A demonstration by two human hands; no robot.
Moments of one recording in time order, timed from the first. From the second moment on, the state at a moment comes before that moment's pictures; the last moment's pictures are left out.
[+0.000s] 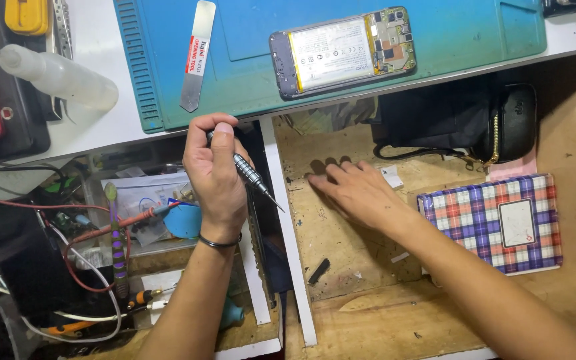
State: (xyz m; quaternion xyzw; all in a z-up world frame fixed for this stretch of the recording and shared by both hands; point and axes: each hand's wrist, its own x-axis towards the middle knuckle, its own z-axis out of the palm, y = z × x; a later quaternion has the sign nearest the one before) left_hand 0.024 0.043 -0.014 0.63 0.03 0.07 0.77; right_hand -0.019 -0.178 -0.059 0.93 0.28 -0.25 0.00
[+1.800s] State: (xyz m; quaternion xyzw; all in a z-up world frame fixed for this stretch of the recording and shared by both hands) left_hand 0.027 0.047 -0.012 0.66 0.06 0.09 0.75; right_hand -0.015 -0.152 -0.135 0.94 0.34 0.07 -0.07
